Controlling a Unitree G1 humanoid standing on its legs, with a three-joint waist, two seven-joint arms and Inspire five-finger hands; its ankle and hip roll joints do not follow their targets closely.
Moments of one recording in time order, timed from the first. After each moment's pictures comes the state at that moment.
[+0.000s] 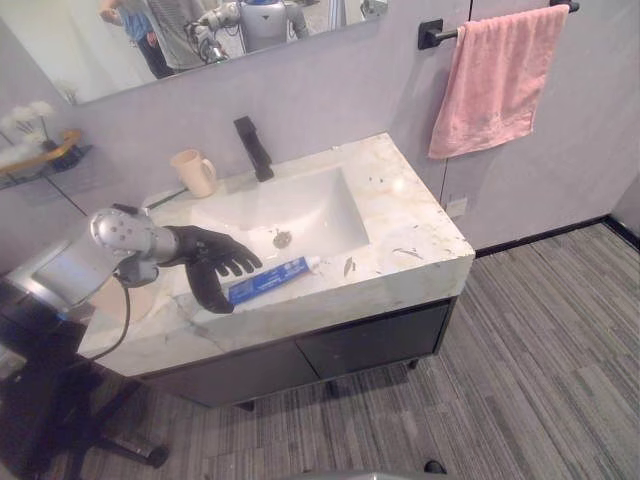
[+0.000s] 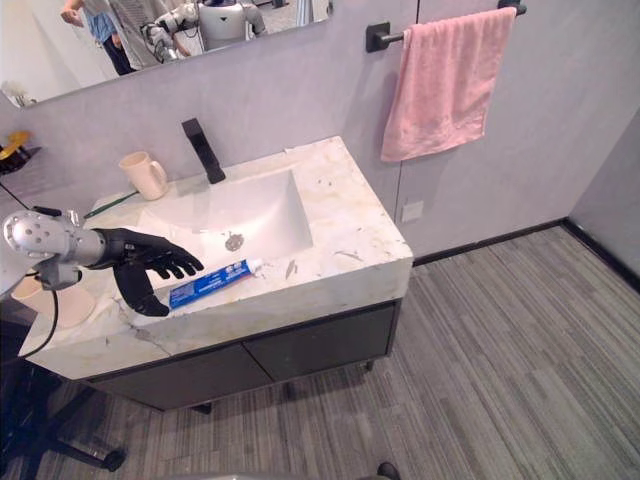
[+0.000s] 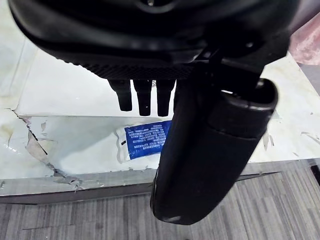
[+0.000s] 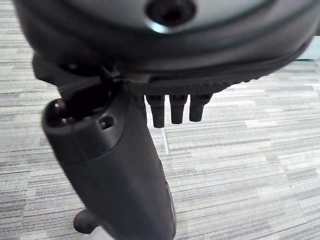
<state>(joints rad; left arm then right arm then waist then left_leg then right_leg) -0.71 1.24 -0.62 0.05 -0.24 0.31 -0.80 0.04 -0.44 0.17 1.40 0.12 0.20 -0.23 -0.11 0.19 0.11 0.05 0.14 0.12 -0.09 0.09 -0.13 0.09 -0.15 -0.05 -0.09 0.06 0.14</state>
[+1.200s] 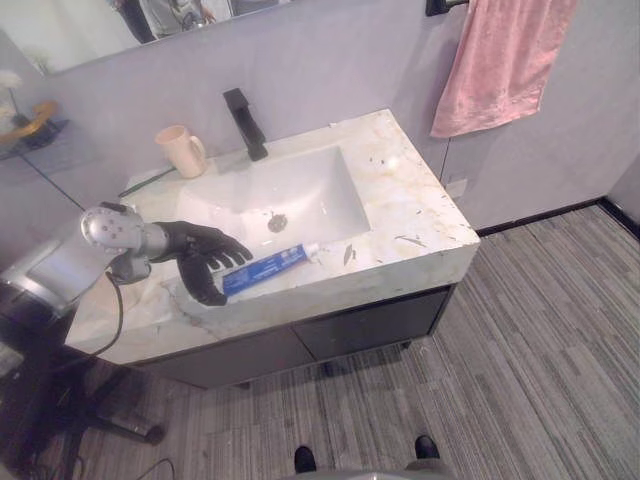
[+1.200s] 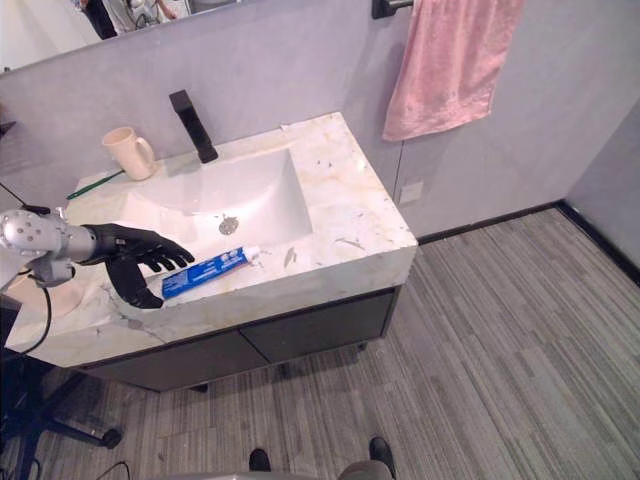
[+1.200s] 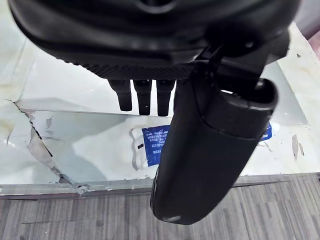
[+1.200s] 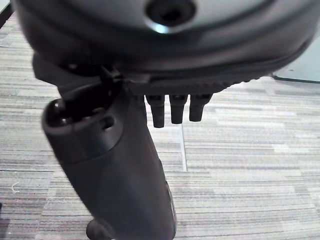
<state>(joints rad) -0.71 1.24 -0.61 0.11 -0.23 0.27 -0.76 0.04 -0.47 0.20 1.27 0.05 0.18 -0.25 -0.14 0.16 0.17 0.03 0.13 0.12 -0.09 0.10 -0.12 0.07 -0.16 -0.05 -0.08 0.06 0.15</state>
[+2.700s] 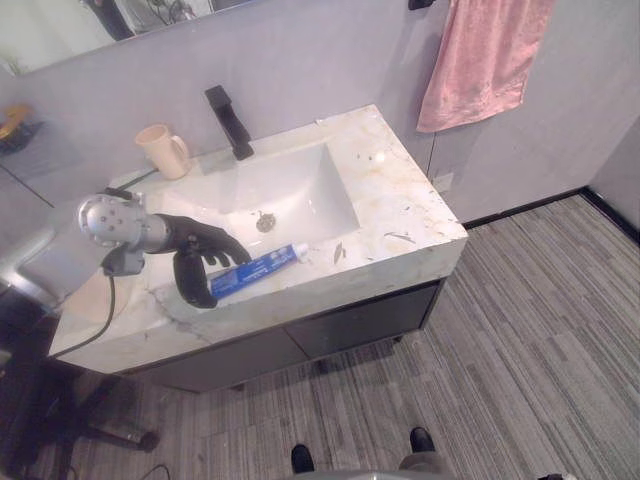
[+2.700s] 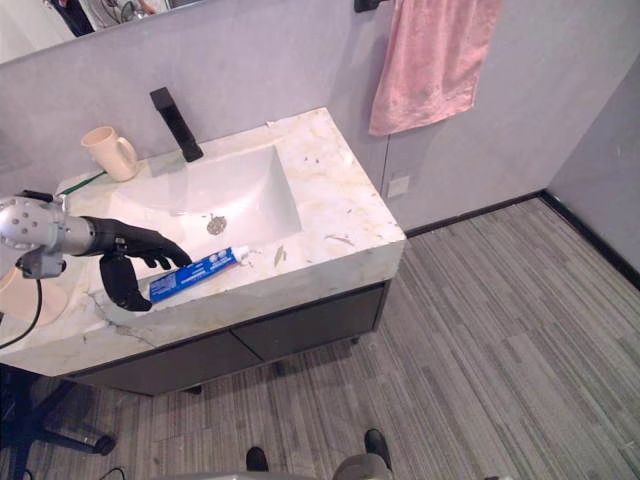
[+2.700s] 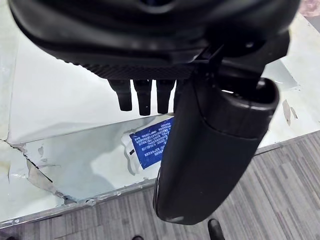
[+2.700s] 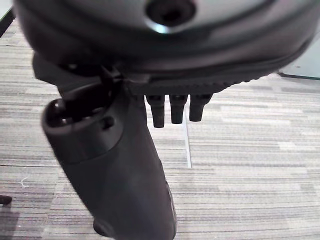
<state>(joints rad) -0.74 1.29 -0.60 0.01 -0.11 0.24 -0.88 0.07 -0.47 0.23 1.10 0.05 0.26 -0.27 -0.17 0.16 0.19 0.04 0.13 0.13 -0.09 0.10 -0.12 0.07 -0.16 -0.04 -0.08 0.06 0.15</state>
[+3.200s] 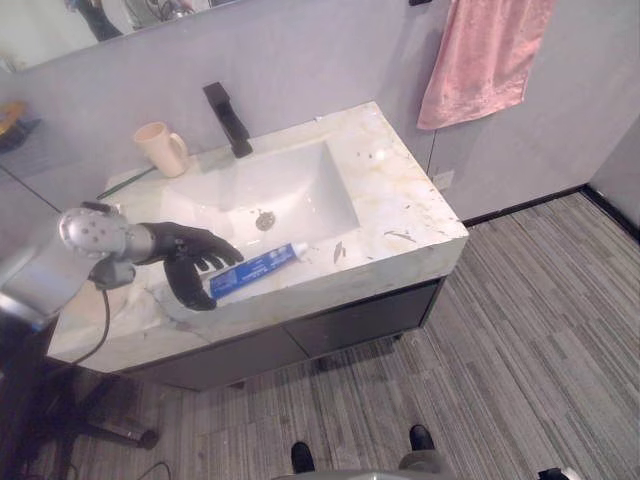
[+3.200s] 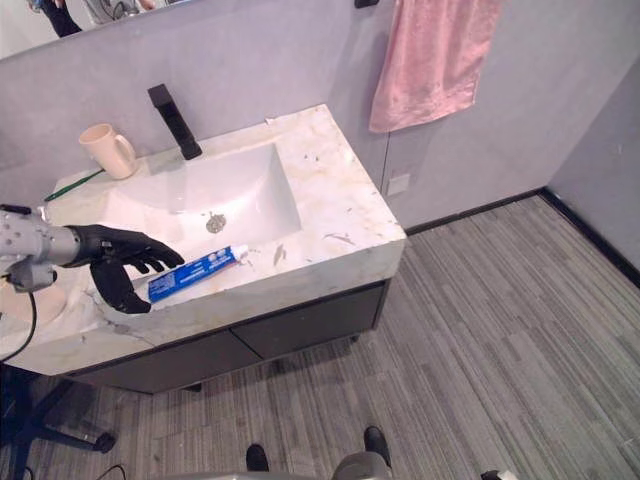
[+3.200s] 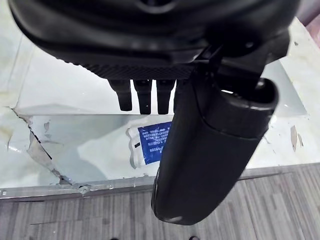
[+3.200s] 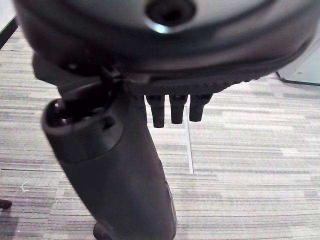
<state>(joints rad) -0.52 1.26 -0.38 -0.03 -0.15 0.35 -0.81 0.07 -0.47 0.24 1.07 0.05 0.28 -0.30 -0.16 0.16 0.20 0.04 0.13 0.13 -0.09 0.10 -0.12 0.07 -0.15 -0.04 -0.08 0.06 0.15</state>
